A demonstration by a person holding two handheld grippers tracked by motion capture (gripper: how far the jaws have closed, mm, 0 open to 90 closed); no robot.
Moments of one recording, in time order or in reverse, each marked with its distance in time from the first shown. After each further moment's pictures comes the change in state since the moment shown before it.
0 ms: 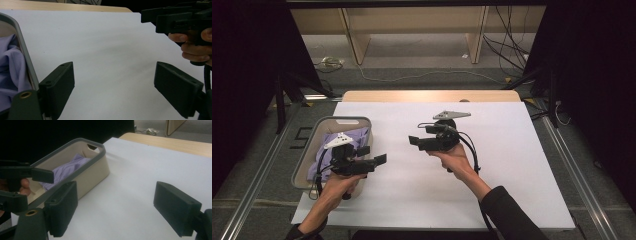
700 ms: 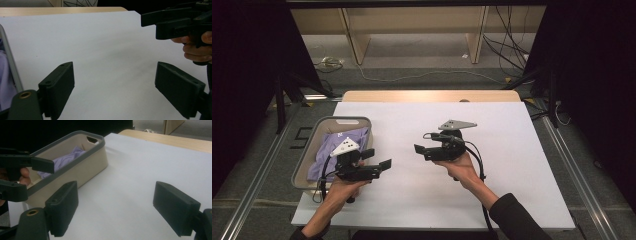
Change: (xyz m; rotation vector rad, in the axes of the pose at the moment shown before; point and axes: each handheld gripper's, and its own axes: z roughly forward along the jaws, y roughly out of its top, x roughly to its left) left arm -0.013 -0.011 0.005 -0.021 -0.009 0.083; right arm 0.002 -0.023 -0.016 -0.004 -0.021 -0.043
